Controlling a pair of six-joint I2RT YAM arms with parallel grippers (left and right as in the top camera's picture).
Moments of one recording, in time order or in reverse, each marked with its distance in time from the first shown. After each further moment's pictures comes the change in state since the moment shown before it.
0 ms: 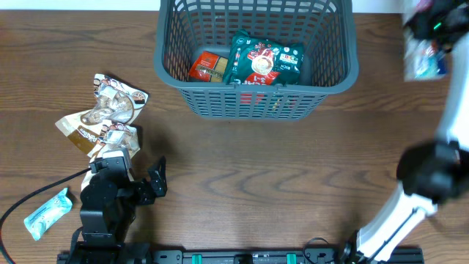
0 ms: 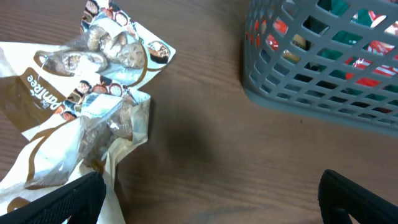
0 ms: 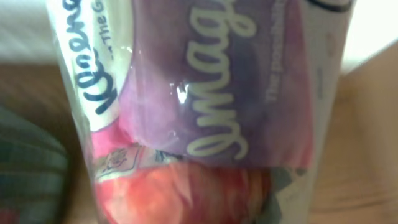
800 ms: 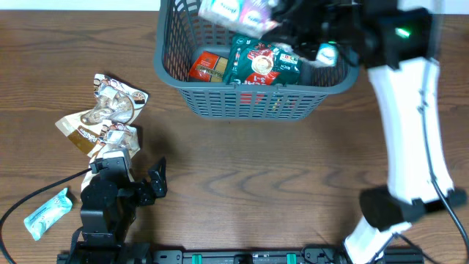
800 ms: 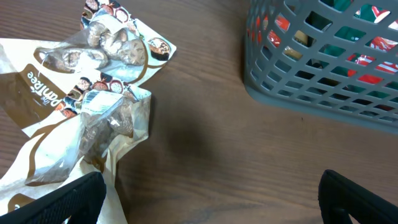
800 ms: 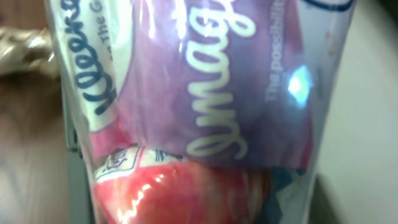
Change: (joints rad) left arm 0.000 0.000 0.000 -0.007 0.000 0.000; right arm 0.593 -0.101 0.026 -0.192 -0.411 -0.636
